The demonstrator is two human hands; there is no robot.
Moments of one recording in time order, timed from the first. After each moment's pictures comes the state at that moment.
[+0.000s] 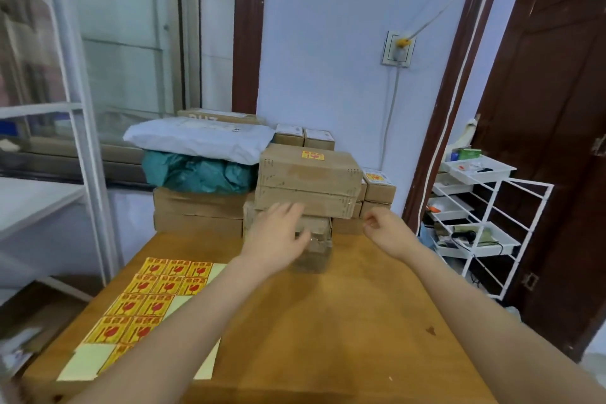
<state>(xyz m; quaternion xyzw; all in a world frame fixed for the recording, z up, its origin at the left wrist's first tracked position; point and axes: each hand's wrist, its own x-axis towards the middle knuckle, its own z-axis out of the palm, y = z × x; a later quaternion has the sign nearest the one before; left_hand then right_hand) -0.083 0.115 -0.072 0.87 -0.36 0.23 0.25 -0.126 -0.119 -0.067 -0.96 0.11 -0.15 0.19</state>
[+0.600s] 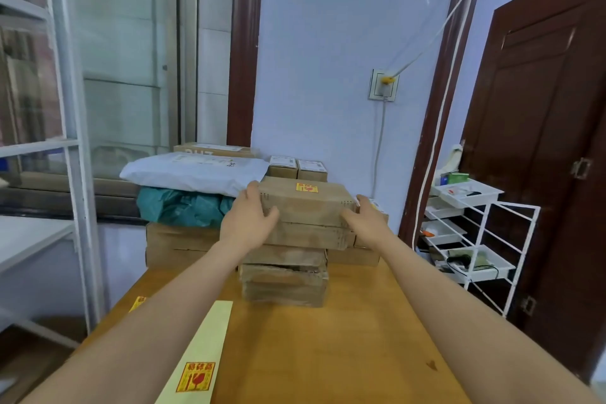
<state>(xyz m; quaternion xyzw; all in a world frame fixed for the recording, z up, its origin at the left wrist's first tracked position) -0.026 0.127 -0.019 0.88 -0.22 0.21 0.36 -0.107 -0.078 -0.003 -0.88 0.14 -0.21 0.40</state>
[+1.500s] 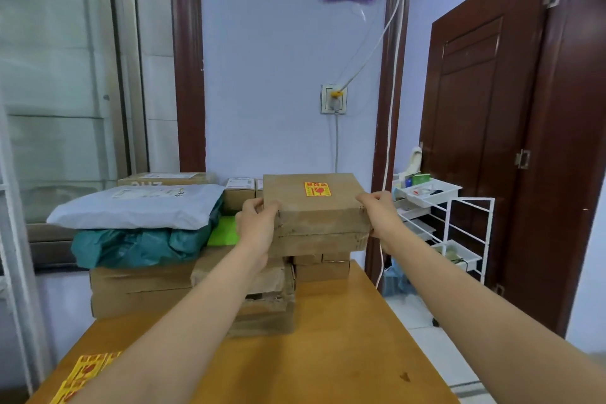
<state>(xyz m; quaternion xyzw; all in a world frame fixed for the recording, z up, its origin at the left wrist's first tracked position) -0.040 0.026 0.008 0.66 -0.14 0.02 0.74 -0.139 -0.157 0.029 -0.71 0.20 -0.33 0.58</state>
